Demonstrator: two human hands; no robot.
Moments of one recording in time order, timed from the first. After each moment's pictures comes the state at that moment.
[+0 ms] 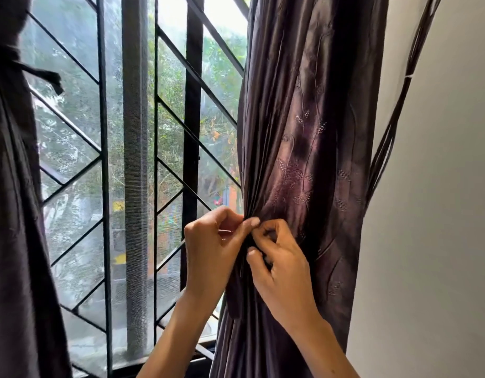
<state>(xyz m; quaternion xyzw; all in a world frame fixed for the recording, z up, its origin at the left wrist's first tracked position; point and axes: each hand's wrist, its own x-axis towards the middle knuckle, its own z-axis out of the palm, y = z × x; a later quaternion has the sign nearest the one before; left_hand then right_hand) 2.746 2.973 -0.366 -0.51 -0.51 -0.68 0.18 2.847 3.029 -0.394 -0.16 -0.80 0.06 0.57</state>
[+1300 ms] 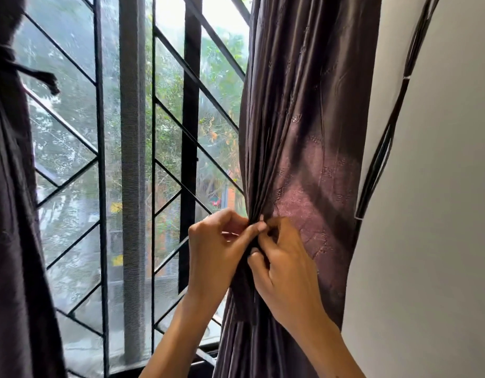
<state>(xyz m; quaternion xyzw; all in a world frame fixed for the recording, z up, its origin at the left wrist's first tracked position) 2.748 2.978 -0.364 -0.52 -0.50 -0.68 0.15 2.854 3.027 -0.388 -0.21 -0.81 -0.06 0.55</state>
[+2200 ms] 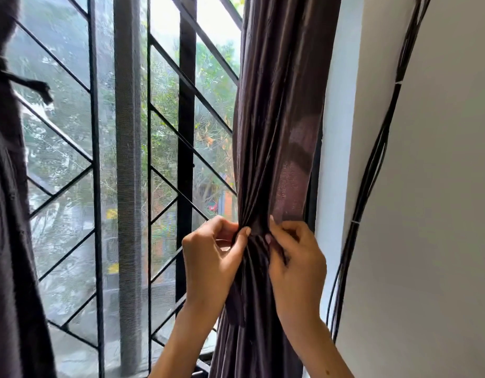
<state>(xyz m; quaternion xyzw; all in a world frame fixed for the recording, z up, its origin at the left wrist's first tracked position) 2.744 2.984 -0.369 -0.50 -0.50 -0.68 0.20 2.845 3.041 -0.389 -0.23 -0.67 0.00 0.70</state>
